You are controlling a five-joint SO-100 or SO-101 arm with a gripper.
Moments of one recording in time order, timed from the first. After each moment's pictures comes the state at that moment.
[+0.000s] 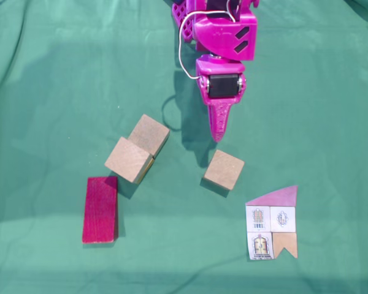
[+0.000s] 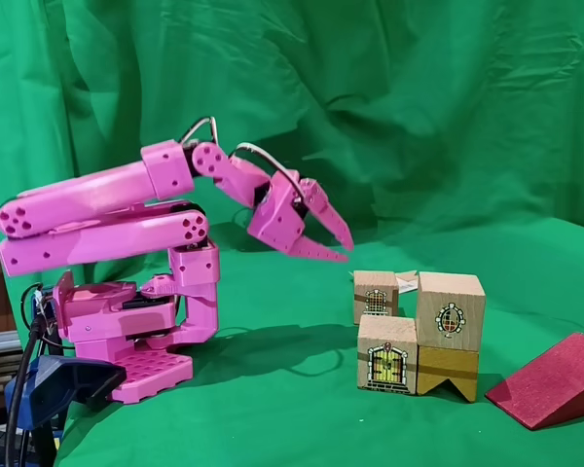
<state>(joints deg) -2.2 170.8 159.5 43.4 -2.2</state>
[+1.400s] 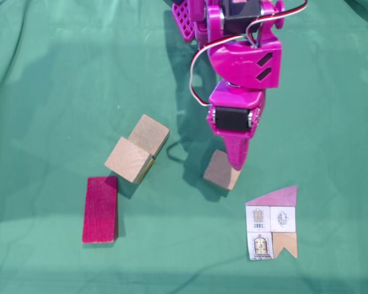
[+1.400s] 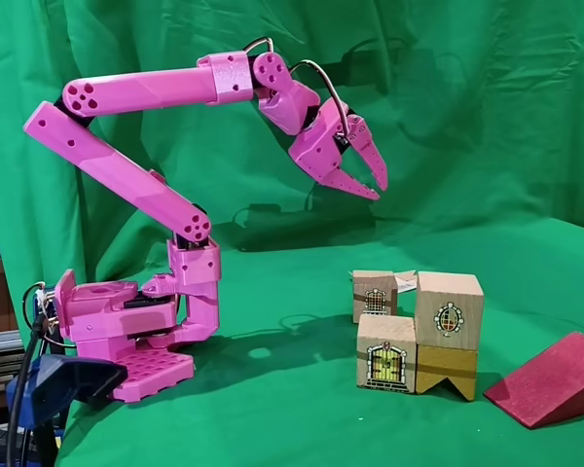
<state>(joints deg) -7.9 135.3 130.9 43.4 27.7</state>
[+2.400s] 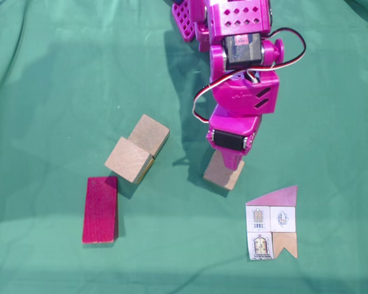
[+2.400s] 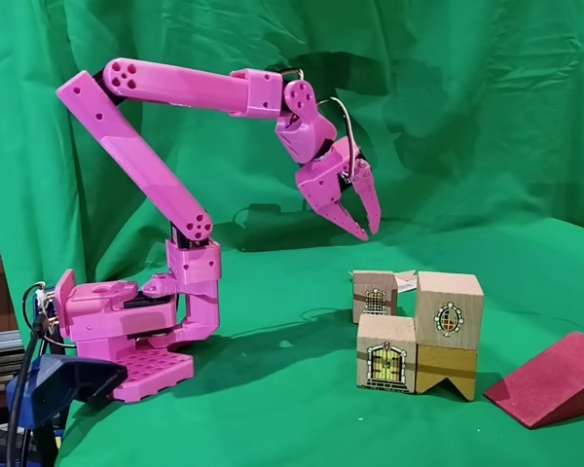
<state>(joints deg) -8.1 120.8 130.8 43.4 29.8</state>
